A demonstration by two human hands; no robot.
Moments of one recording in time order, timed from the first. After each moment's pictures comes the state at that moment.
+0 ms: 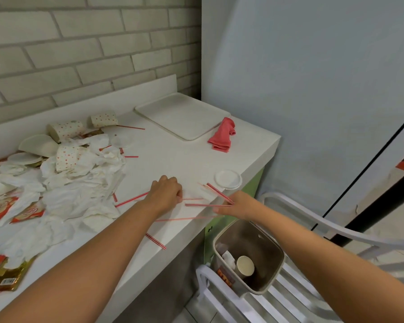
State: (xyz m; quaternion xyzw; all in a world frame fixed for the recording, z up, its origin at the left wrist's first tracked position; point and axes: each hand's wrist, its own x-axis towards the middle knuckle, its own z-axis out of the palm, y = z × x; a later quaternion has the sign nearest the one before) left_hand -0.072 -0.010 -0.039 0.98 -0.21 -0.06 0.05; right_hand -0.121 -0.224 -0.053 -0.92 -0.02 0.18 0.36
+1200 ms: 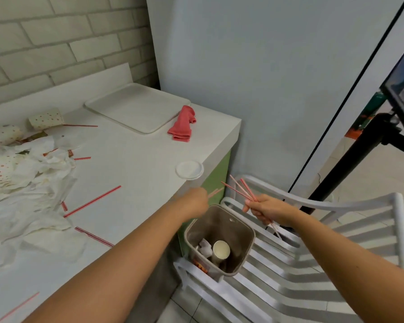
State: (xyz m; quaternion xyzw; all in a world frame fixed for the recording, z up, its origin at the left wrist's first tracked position) left_hand -0.121 -0.151 -0.034 0.93 -0.23 -0.27 0.08; right_hand -0.188 -0.360 -0.087 -0.79 0.16 0.23 0.54
